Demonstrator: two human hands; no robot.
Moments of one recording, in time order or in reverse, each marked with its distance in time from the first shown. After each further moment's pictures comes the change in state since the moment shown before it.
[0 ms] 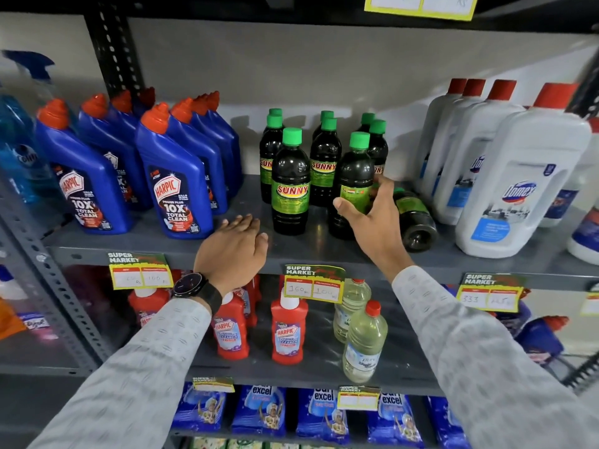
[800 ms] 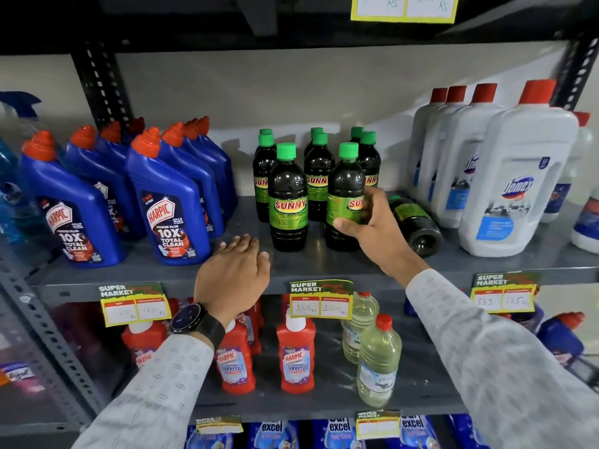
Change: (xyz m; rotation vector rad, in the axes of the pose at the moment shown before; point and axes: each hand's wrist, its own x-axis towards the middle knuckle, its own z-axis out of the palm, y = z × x) left_hand 0.001 -0.002 0.009 0.018 0.067 0.018; right_hand 0.008 0.011 0.003 0.201 -0.113 0.065
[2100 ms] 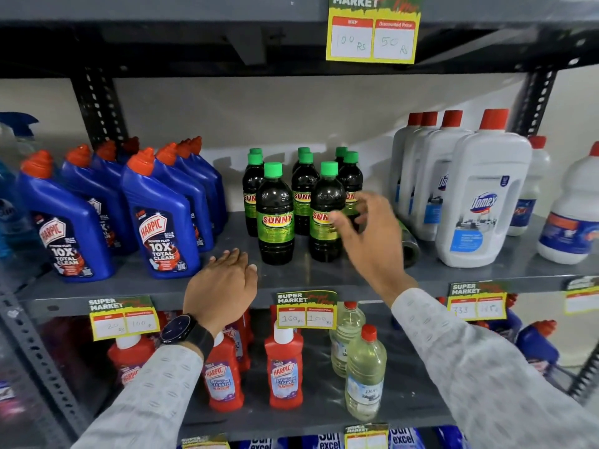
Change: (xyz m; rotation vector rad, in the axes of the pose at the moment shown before) left_hand -0.001 0.002 -0.004 0.016 -0.012 -0.002; right_hand -0.024 -0.027 -0.009 -0.462 0.353 -0.336
